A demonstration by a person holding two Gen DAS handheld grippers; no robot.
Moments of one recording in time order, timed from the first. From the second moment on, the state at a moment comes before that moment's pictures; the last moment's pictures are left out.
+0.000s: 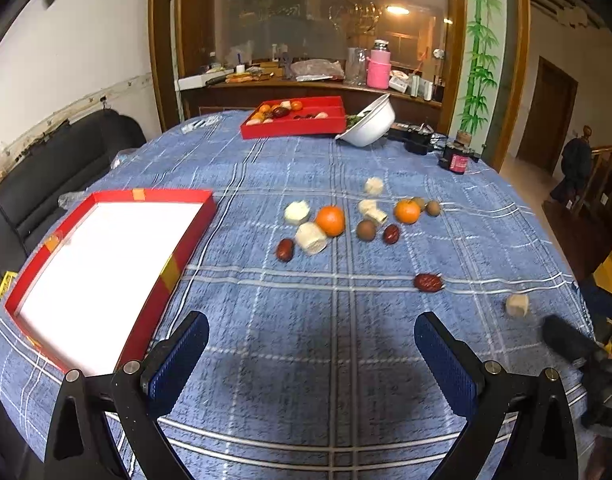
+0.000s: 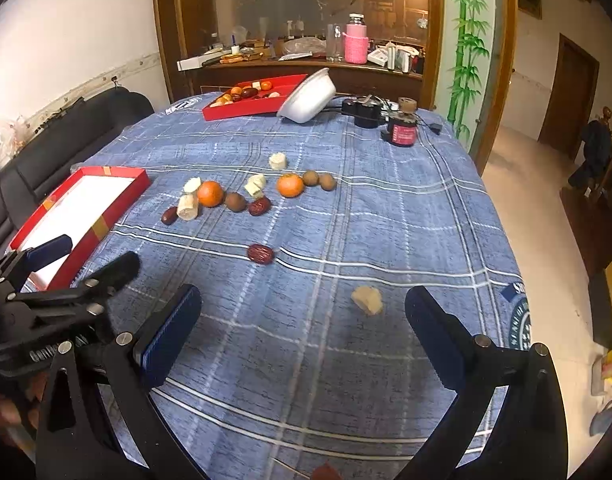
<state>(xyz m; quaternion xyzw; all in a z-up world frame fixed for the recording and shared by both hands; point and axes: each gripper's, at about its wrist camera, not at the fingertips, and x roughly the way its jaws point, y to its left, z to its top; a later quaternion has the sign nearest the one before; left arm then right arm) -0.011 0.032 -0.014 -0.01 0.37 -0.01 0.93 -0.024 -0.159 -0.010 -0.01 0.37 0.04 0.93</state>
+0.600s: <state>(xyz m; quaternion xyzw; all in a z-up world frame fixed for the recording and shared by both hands) 0.018 0.004 -0.050 0.01 0.42 -0.07 0.91 0.020 -0.210 -0.068 0.03 0.45 0.04 0.89</state>
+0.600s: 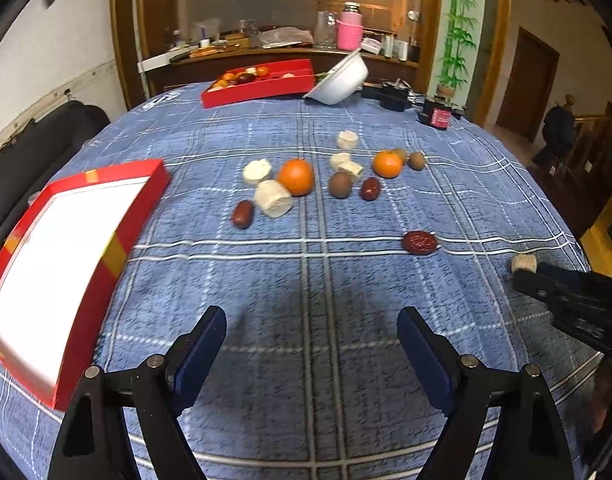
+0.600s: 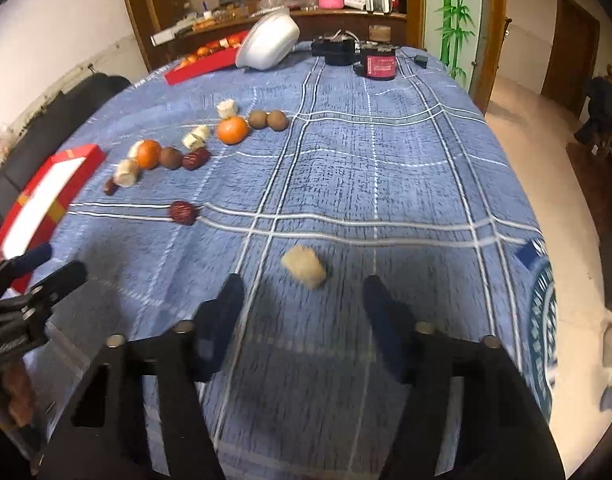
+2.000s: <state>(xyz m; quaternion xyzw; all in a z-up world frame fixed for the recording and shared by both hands) -0.012 0.127 -0.019 -0.10 0.36 0.07 0.93 0.013 -0.129 -0.038 0.01 0.40 0.15 0.90</state>
